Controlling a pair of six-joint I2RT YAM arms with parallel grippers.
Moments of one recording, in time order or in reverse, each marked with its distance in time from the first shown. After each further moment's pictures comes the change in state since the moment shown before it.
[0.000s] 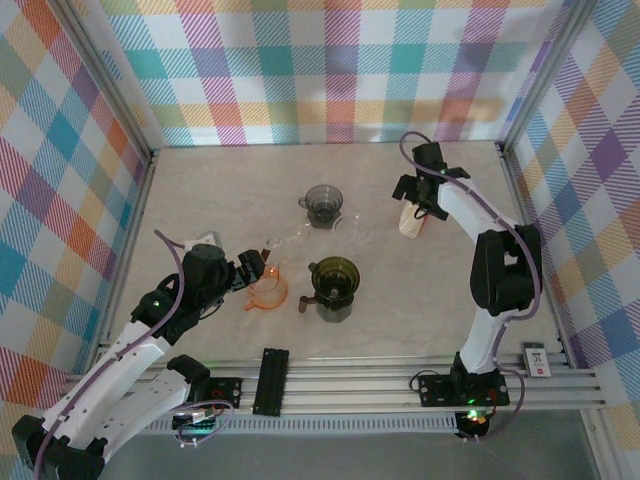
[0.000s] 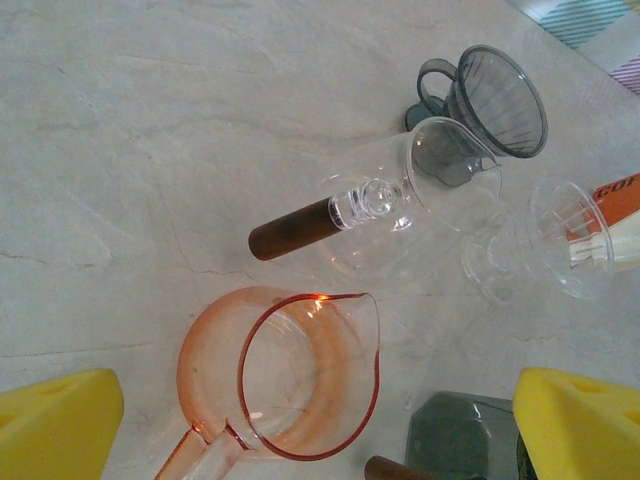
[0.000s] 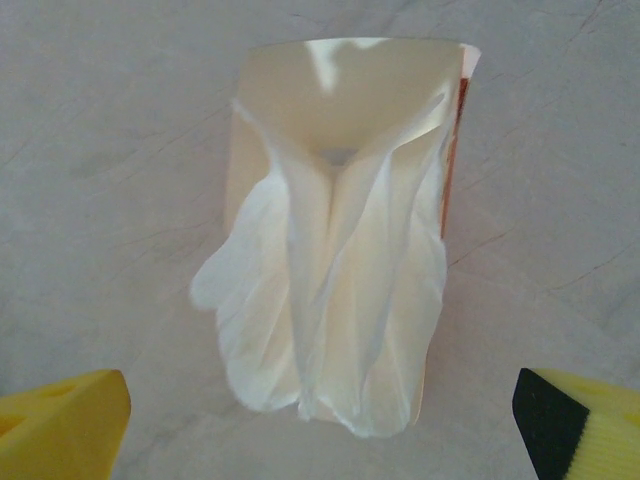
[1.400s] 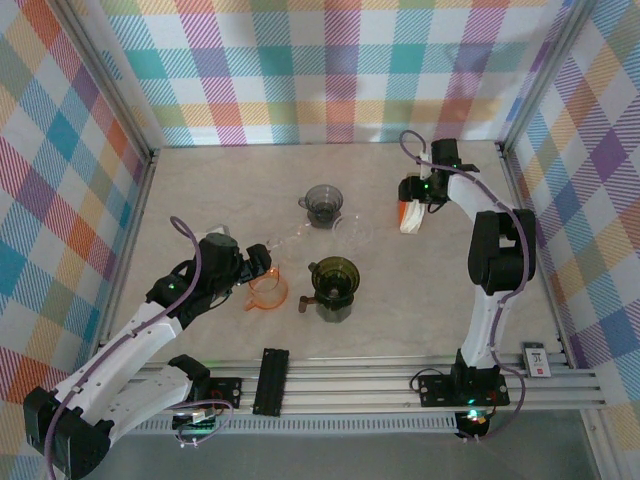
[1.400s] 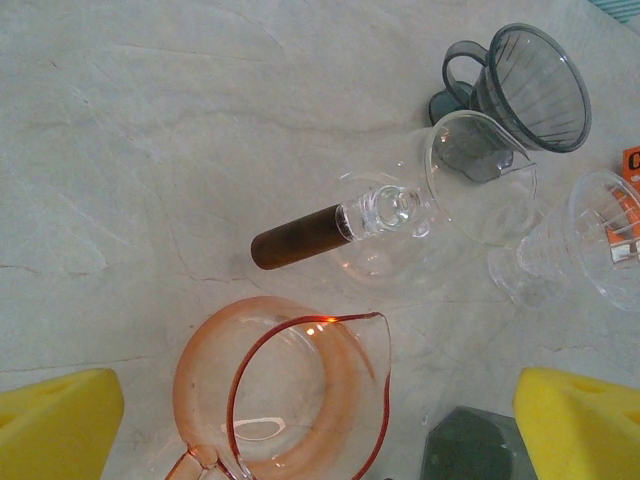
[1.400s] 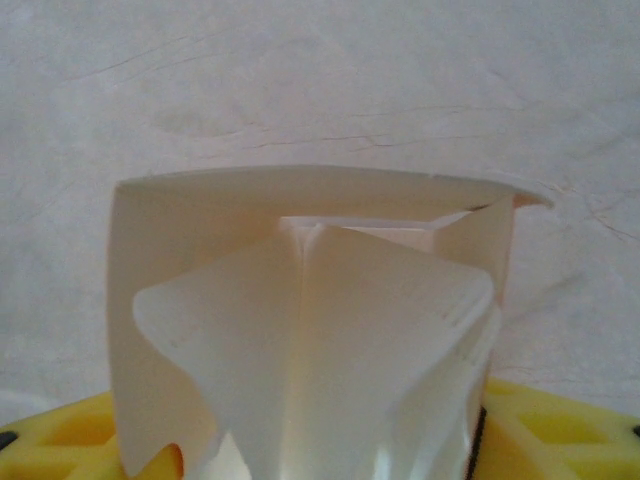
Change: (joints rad) left arm 0.000 0.147 0.043 0.032 -0.011 0.005; right arm -0.123 0.164 0.095 0.106 -0.388 -0.541
